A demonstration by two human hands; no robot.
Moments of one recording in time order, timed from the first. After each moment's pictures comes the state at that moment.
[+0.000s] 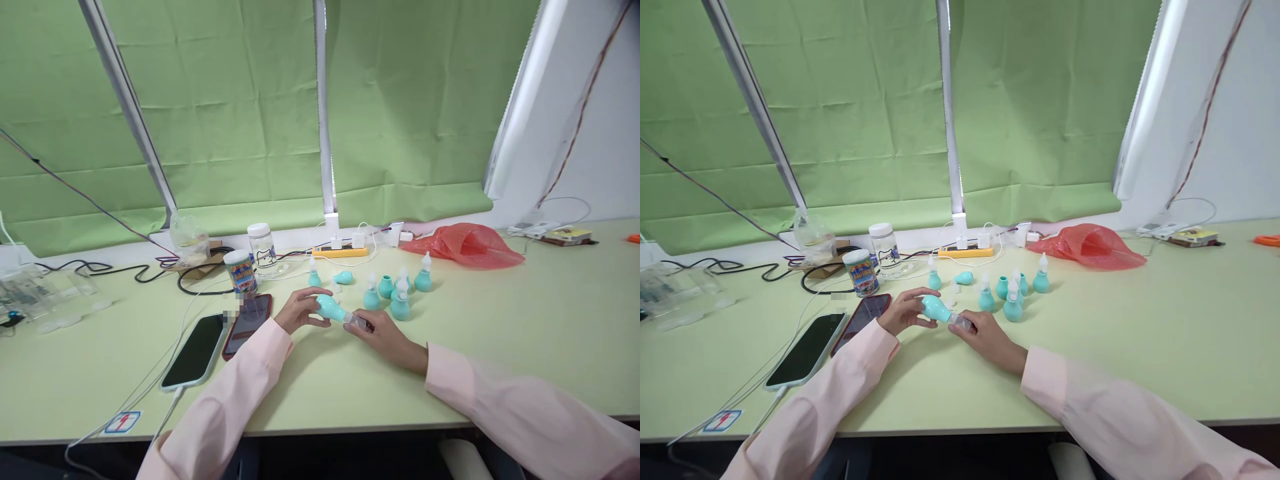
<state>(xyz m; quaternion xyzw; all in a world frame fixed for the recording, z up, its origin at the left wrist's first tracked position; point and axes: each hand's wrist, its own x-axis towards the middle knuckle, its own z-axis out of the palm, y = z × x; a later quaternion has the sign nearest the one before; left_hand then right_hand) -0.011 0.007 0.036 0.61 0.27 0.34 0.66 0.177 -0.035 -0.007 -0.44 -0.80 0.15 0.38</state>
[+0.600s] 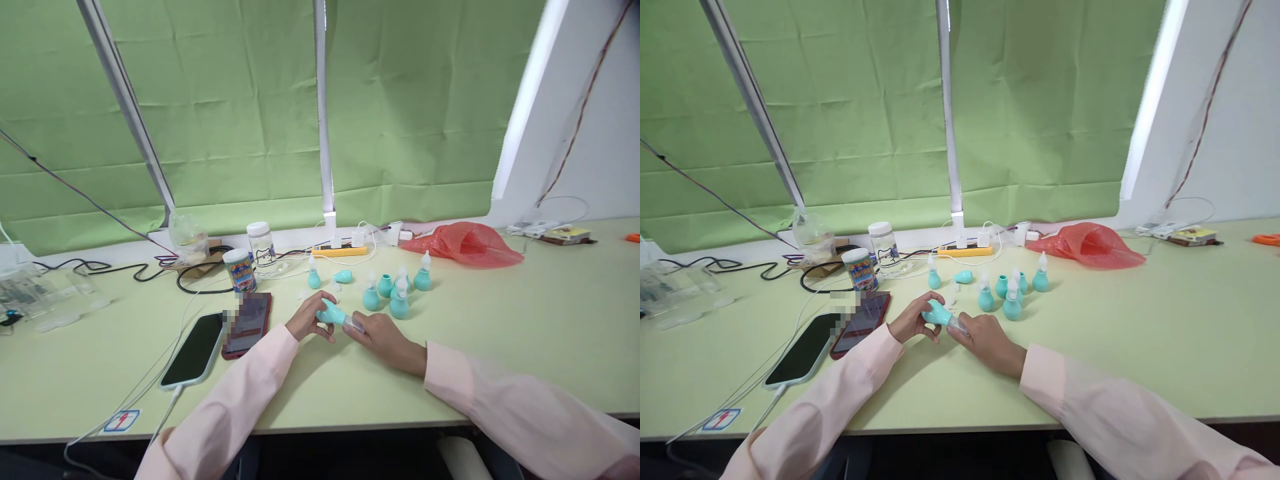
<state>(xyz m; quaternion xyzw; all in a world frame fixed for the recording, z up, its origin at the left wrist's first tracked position) 0.006 0.001 0.026 0.61 0.32 0.30 0.66 0.177 -0.033 -0.016 -0.48 -0.84 -0.04 0.25</state>
